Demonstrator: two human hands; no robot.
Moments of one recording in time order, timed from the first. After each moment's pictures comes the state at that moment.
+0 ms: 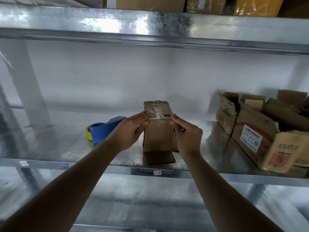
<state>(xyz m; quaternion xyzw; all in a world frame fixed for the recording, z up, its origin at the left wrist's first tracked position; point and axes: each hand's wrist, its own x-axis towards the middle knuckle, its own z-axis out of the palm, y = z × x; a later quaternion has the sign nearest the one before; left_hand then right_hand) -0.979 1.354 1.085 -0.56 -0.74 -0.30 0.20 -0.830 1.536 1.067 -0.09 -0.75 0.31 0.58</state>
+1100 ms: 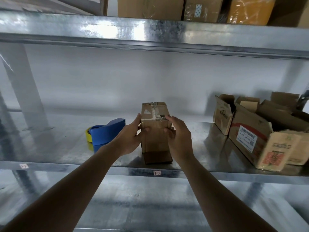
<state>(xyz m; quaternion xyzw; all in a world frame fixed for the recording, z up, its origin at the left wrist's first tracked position) -0.948 1.355 1.094 -0.45 -0.81 -0.38 -0.02 -0.829 1.514 1.066 -0.11 -0.83 0.28 0.47</state>
